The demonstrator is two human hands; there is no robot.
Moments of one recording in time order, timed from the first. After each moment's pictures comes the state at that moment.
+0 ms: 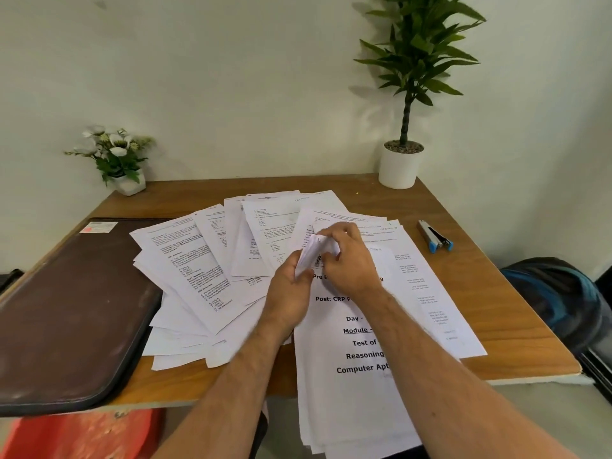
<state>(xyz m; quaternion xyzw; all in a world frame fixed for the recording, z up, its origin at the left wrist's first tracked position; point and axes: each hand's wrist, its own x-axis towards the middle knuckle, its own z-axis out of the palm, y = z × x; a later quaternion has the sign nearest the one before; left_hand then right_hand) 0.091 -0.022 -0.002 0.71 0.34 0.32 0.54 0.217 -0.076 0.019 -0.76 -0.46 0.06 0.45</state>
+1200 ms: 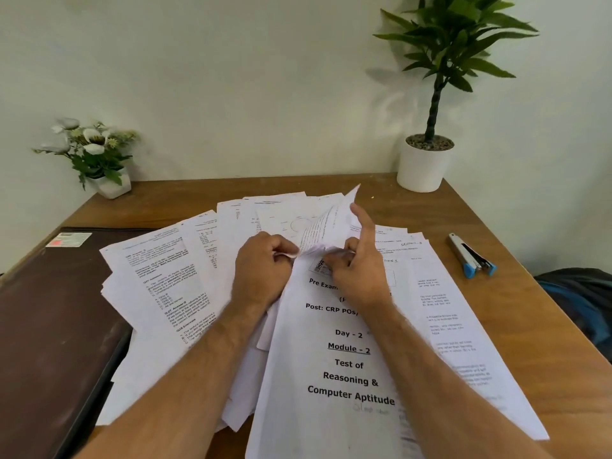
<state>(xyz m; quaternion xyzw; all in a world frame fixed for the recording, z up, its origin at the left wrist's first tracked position) 0.124 0.096 -0.012 0.80 0.38 0.38 0.28 0.249 -0.024 -0.004 -0.71 -0.39 0.13 0.58</state>
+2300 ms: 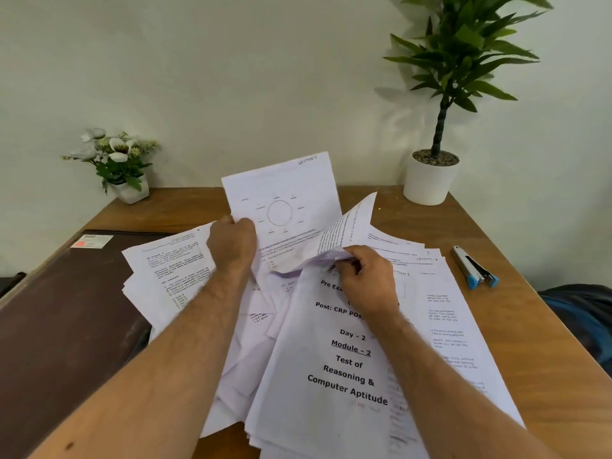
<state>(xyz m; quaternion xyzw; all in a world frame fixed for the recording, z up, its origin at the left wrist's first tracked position) 0.121 0.141 0.045 0.55 0.57 0.44 0.43 0.259 -0.017 -0.010 -0.75 -0.41 0.04 0.51</state>
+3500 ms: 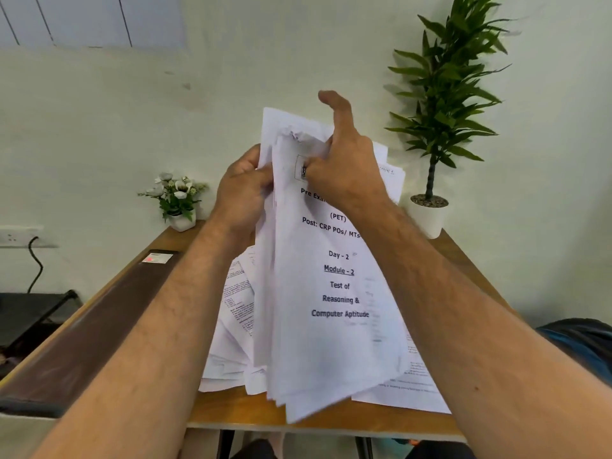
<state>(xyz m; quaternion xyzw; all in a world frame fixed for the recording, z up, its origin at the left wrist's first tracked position) 0.012 0.028 0.229 0.61 0.15 0.48 0.61 0.139 -0.040 0.261 -0.66 -0.54 -0.06 0.52</state>
